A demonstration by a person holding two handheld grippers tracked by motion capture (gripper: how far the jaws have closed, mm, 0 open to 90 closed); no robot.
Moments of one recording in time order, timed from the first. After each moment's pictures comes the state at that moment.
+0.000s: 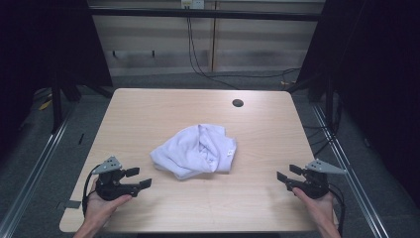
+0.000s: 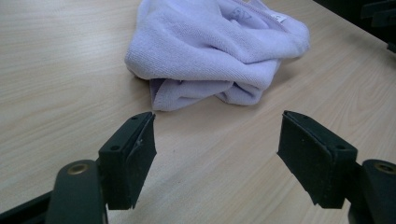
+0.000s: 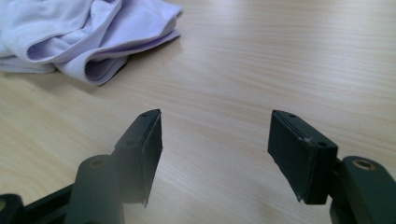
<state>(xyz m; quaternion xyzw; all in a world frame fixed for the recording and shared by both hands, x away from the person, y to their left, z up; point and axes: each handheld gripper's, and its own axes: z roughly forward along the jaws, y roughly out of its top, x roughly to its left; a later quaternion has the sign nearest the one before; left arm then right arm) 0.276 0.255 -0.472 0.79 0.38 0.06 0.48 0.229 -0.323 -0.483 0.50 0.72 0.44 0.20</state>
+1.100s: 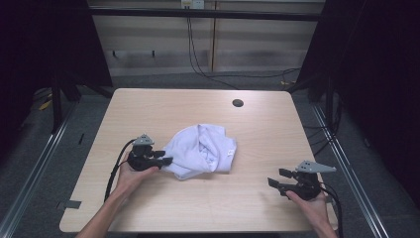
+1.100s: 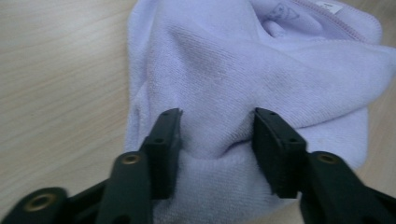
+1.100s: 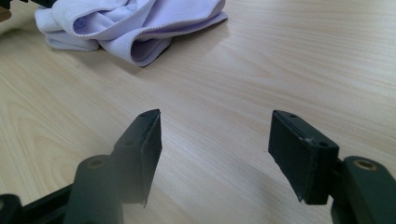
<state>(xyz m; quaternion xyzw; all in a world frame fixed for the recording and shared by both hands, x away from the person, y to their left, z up) 0.363 0.192 -0.493 0.83 0.34 0.05 0.43 0.231 -0.305 -0.485 0.46 0.75 0.44 0.15</state>
